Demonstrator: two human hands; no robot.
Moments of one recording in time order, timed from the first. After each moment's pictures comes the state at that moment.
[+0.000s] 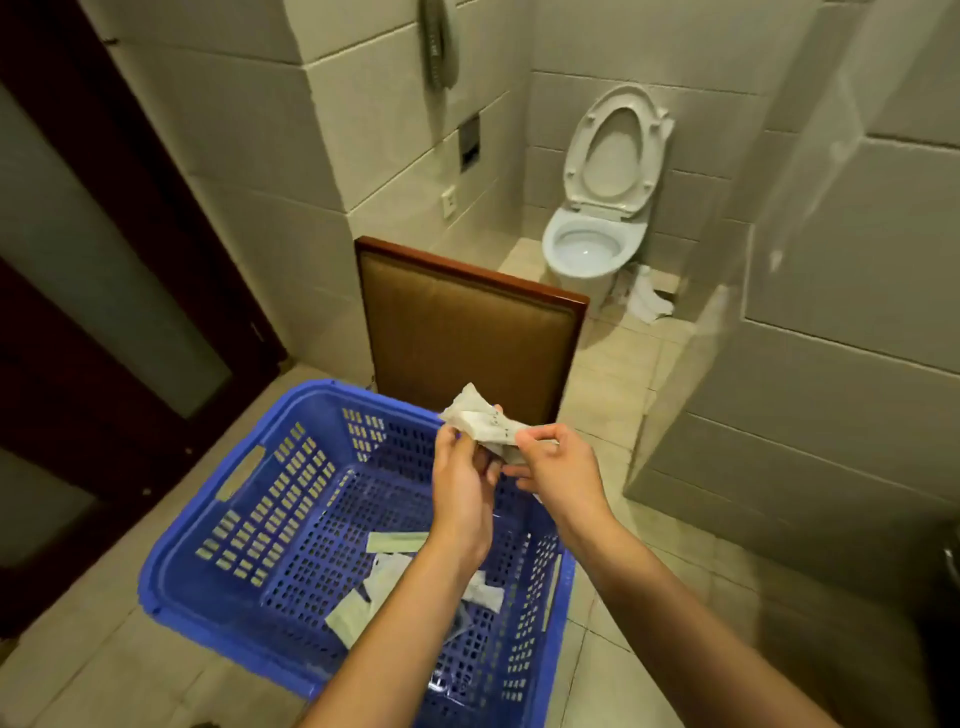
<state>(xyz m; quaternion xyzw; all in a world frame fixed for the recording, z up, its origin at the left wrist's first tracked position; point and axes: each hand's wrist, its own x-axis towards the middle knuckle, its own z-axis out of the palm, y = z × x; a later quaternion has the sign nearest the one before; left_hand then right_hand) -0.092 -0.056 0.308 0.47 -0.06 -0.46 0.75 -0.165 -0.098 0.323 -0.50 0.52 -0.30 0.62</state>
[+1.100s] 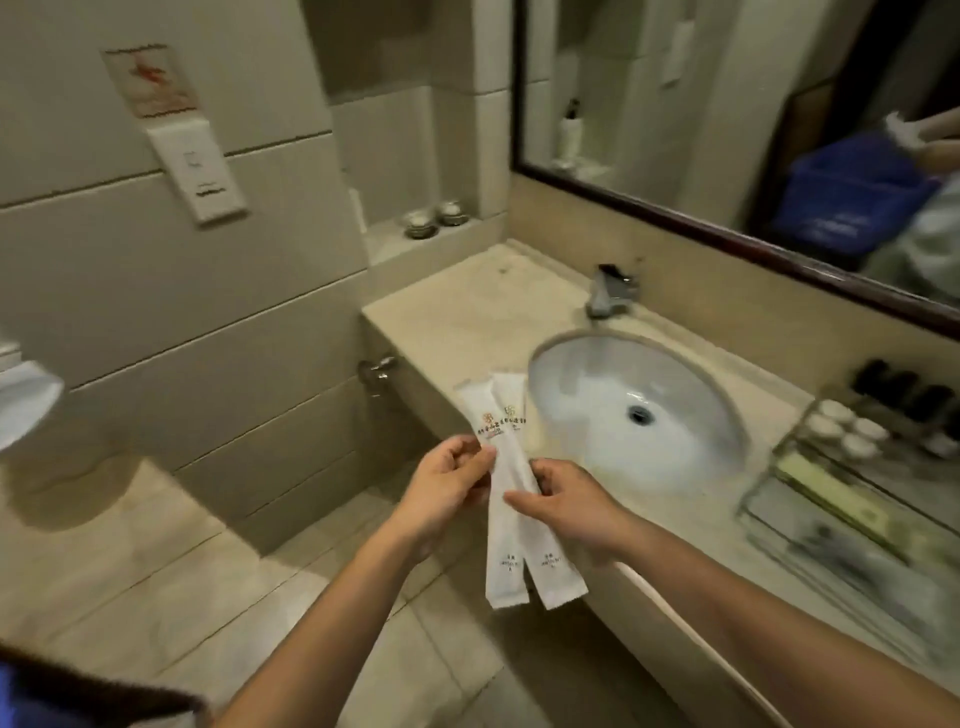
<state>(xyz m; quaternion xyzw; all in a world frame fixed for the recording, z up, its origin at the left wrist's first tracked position) -0.652 0.047 0.326 0.33 -0.57 -0.73 0.18 -0.778 0.148 0.327 -0.39 0.72 -0.37 0.43</state>
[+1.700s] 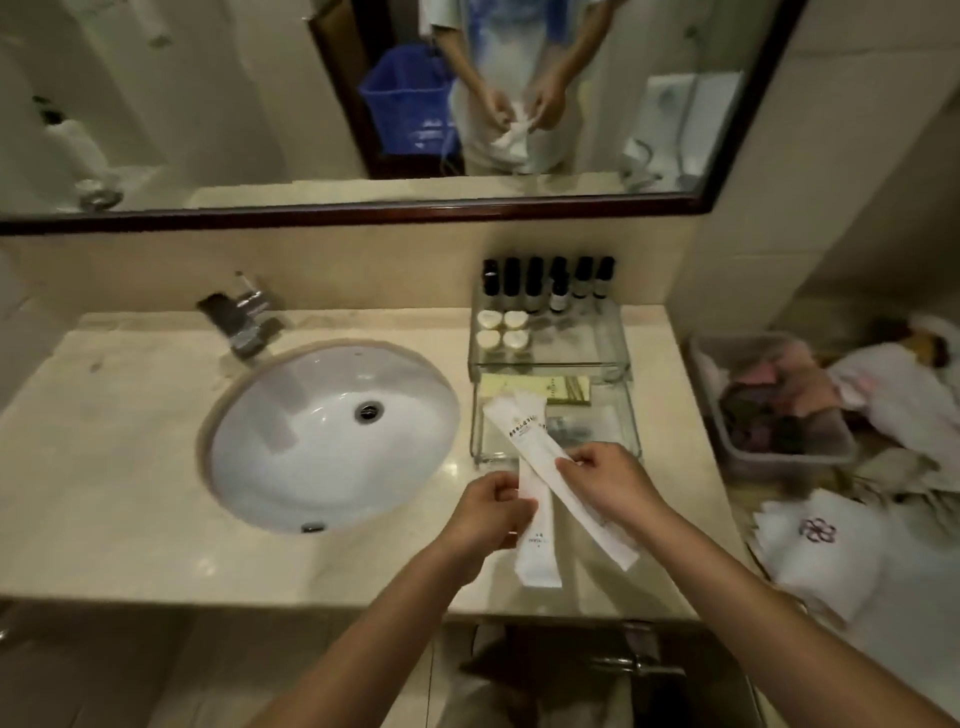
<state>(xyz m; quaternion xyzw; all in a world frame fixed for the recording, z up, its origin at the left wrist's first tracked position) -0.903 0.225 0.263 0.18 -0.67 -0.68 -0.25 -0.939 0.372 0.285 0.06 0.90 -0.38 0.20</state>
